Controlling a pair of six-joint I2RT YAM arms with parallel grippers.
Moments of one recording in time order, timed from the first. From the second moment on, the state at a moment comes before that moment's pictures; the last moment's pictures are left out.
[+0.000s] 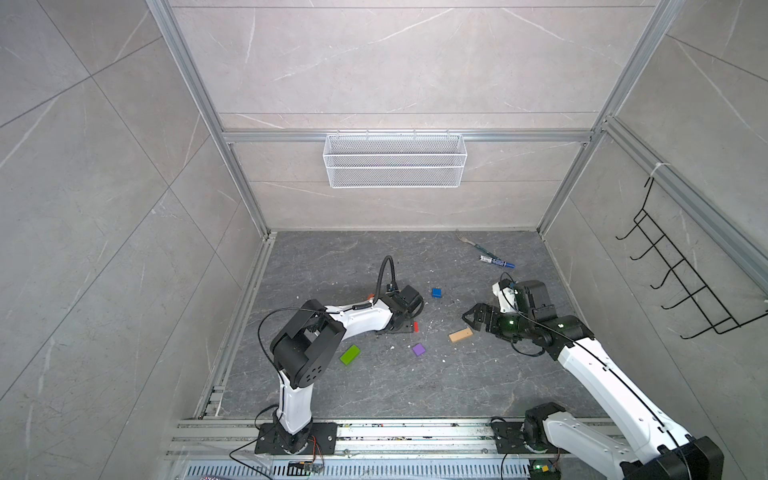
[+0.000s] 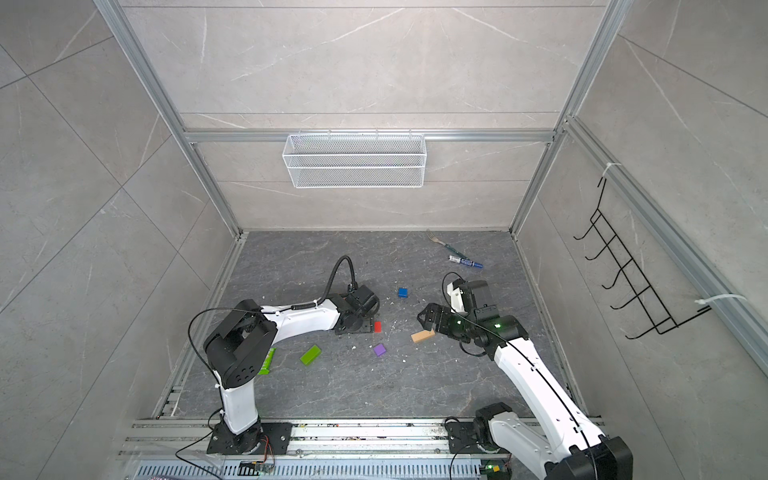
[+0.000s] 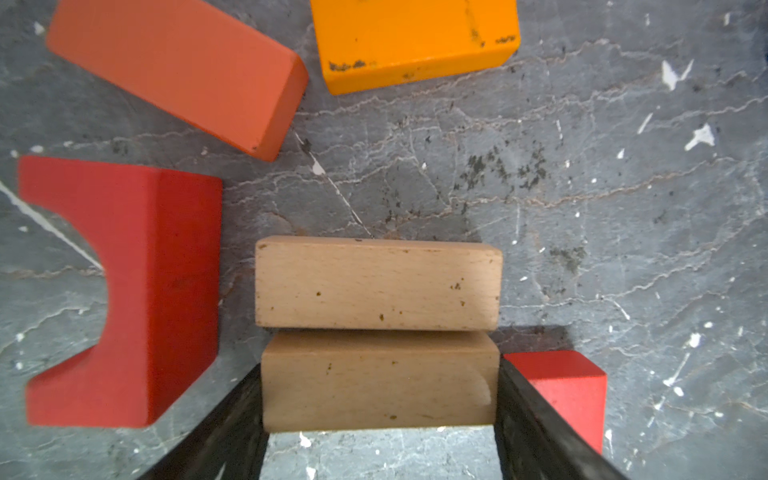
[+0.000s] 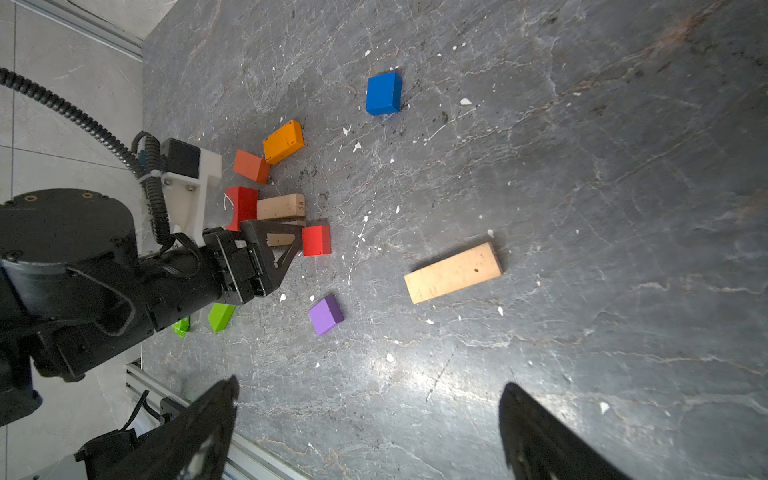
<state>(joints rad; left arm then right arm) -0.82 1.90 1.20 -0.55 -0.24 -0.80 0.27 1.01 0.82 -0.71 -0.34 0.53</state>
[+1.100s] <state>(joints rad) -0.81 1.92 1.23 -0.58 -0.22 -0.78 0.27 1.02 0.82 -0.71 -0.34 0.53</state>
